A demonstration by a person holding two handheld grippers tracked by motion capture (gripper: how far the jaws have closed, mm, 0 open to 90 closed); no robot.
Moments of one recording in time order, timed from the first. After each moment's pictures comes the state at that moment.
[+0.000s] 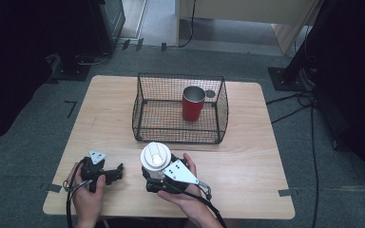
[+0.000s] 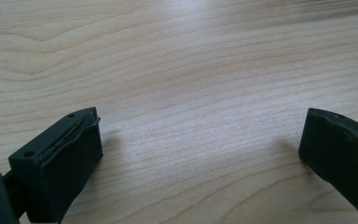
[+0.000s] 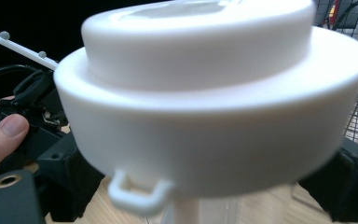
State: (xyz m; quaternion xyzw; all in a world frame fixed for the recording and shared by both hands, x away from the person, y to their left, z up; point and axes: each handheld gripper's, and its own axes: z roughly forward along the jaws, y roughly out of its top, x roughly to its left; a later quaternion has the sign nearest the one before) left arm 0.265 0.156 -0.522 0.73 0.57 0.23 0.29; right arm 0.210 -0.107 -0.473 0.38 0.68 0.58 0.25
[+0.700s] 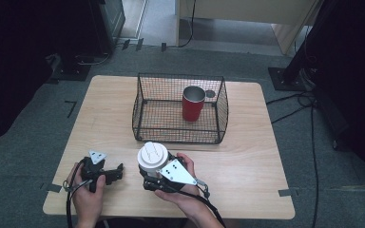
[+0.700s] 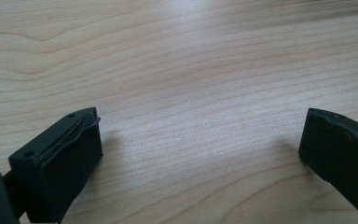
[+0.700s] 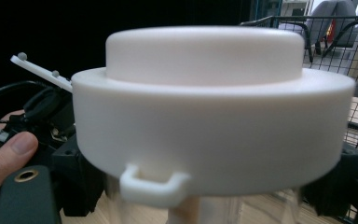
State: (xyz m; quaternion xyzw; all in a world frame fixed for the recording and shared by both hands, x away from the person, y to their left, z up) left arm 0.265 0.156 -0.522 0.73 0.57 0.23 0.29; right arm 0.208 -0.101 -0.462 0.36 0.67 0.59 0.26
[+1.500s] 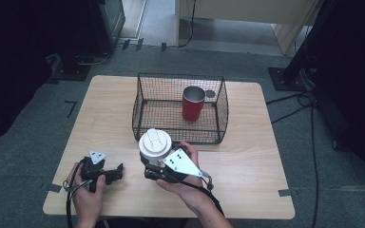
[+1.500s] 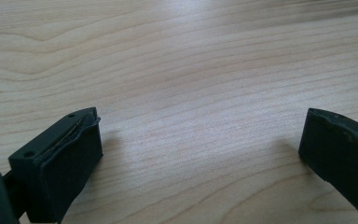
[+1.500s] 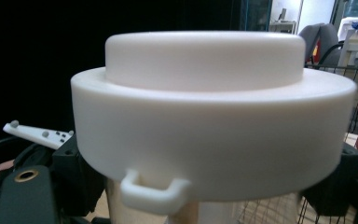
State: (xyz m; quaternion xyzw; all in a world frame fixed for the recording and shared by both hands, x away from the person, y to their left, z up) left arm 0.265 0.156 -0.522 0.74 0.56 0.23 0.29; right arm 0.221 -0.107 -0.424 0.36 0.64 0.61 0.29
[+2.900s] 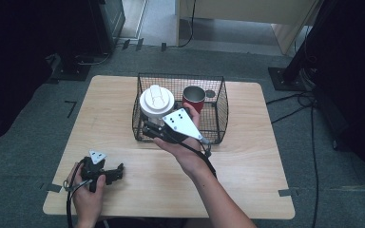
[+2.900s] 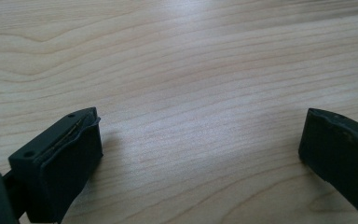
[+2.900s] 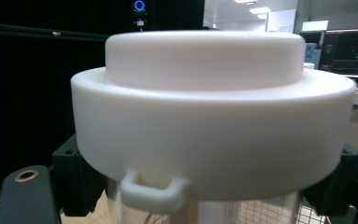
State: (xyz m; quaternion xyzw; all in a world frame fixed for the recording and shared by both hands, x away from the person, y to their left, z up) left arm 0.266 0.156 -0.521 0.74 0.56 0.23 0.29; right arm 0.291 -0.104 -0.354 0.36 0.58 0.63 0.36
